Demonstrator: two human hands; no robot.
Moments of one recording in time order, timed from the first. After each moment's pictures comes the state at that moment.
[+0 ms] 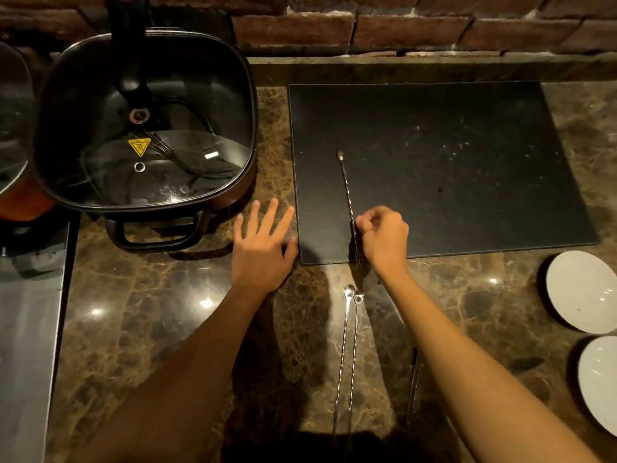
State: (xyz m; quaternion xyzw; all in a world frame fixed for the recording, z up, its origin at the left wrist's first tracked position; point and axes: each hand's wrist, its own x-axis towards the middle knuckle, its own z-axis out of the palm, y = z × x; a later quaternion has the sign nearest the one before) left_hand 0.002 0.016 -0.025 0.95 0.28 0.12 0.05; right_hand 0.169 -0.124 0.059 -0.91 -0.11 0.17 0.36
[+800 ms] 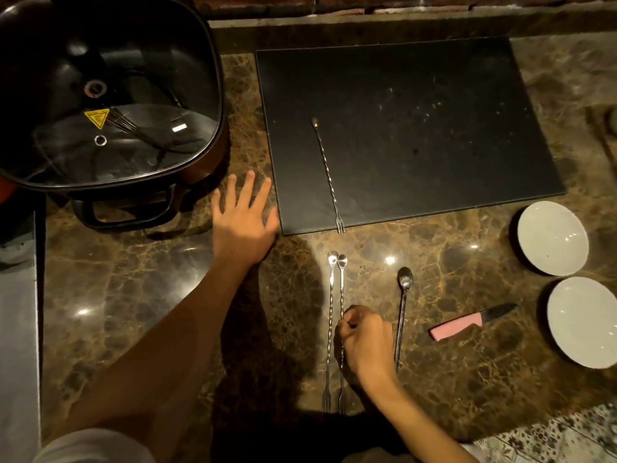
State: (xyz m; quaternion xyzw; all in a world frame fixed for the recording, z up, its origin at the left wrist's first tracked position) left_hand 0.002 0.013 -0.022 0.95 0.29 0.11 0.06; right_hand 0.003 -0.260 0.051 -0.93 -0.10 0.25 0.26
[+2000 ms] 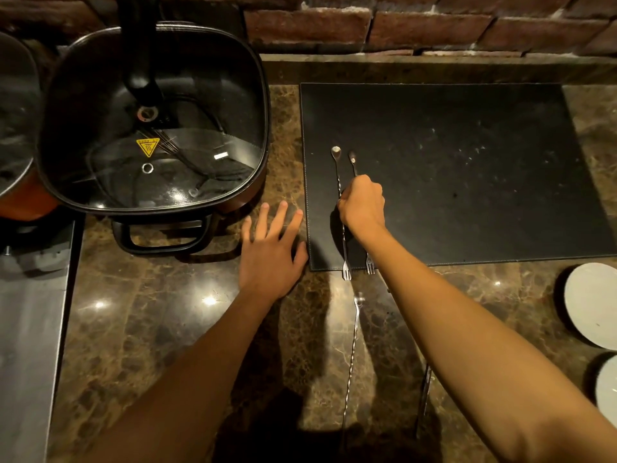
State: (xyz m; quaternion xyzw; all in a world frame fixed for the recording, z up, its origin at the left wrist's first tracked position) left_hand 0.005 0.017 -0.020 0.95 0.30 0.03 0.10; right_hand 0.187 -0.040 0.060 -0.94 -0.17 0.20 0.21
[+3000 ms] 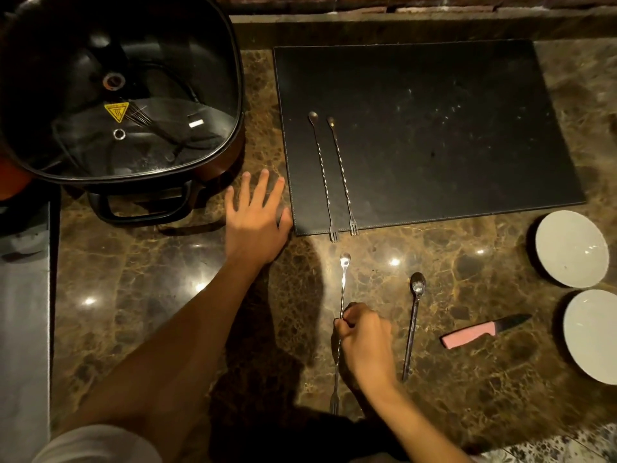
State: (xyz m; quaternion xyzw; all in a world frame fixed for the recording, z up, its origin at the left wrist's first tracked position) left_hand 0.002 0.011 -0.013 0.95 0.29 0.09 0.06; right_hand -0.002 -0.240 0.053 -0.94 -0.14 0.25 0.21
